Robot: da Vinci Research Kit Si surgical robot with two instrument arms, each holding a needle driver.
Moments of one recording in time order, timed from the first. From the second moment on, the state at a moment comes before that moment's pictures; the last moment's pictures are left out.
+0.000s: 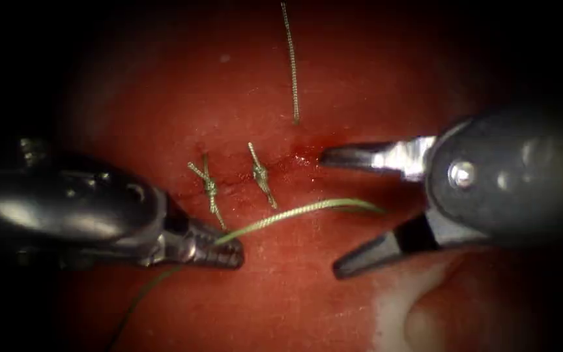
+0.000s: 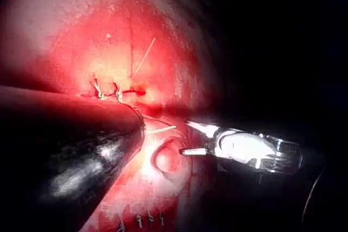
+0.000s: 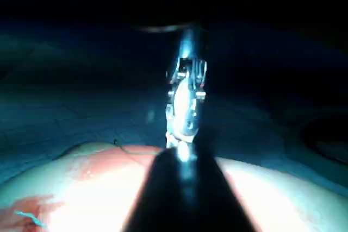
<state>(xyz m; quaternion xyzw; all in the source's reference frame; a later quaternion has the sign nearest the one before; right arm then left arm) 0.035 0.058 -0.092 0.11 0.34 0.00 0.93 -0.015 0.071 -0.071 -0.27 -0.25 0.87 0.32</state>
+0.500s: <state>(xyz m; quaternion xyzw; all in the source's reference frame) 0.038 0.055 -0.087 0.07 0.27 -0.11 0.95 -0.016 0.071 -0.071 -0.27 -0.25 0.87 0.33</state>
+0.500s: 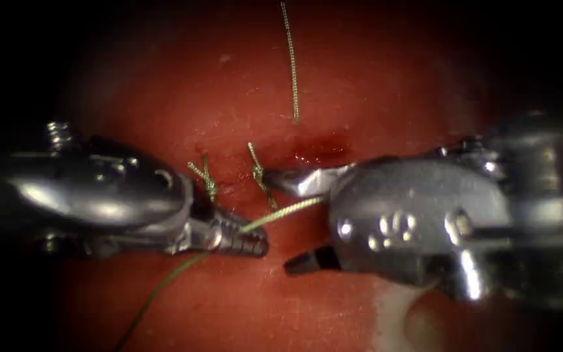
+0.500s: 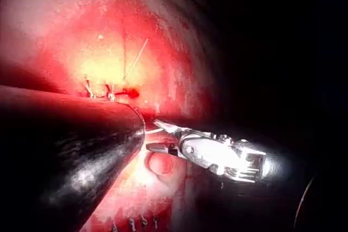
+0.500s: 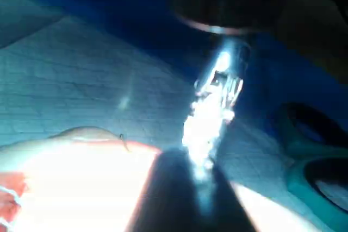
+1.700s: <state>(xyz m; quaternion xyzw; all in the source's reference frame) 0.032 0.060 -0.088 0.07 0.26 -0.13 0.95 -0.011 0.071 -0.067 -0.34 -0.22 0.88 0.25</state>
